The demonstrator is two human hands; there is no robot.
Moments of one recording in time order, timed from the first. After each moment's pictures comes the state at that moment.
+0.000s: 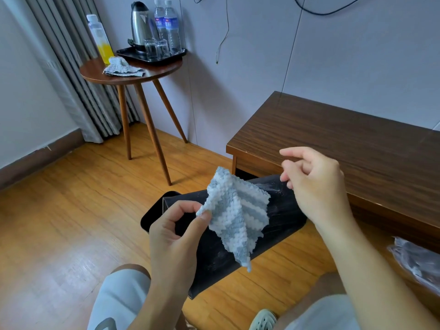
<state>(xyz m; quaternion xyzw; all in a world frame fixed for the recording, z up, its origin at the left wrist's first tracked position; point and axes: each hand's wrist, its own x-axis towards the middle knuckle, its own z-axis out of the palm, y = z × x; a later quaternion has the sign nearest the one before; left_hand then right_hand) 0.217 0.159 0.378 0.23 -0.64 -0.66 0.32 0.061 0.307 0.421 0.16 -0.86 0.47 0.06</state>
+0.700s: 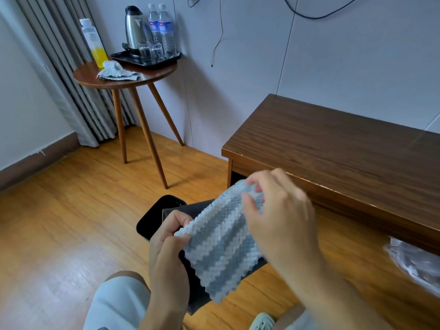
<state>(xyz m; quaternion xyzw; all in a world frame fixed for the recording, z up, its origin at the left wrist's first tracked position) 0.218 0.167 0.376 0.23 -0.55 -0.75 0.28 0.108 0.287 0.407 0.29 -0.90 0.30 0.17</state>
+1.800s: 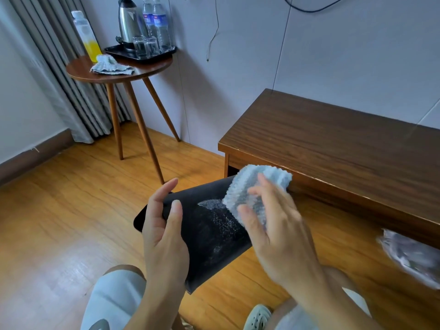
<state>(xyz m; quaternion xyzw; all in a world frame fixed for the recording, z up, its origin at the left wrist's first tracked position) 0.211 0.163 0.370 0.28 -0.62 -0.64 0.35 0.122 0.310 0.369 0.30 -0.89 0.33 0.05</state>
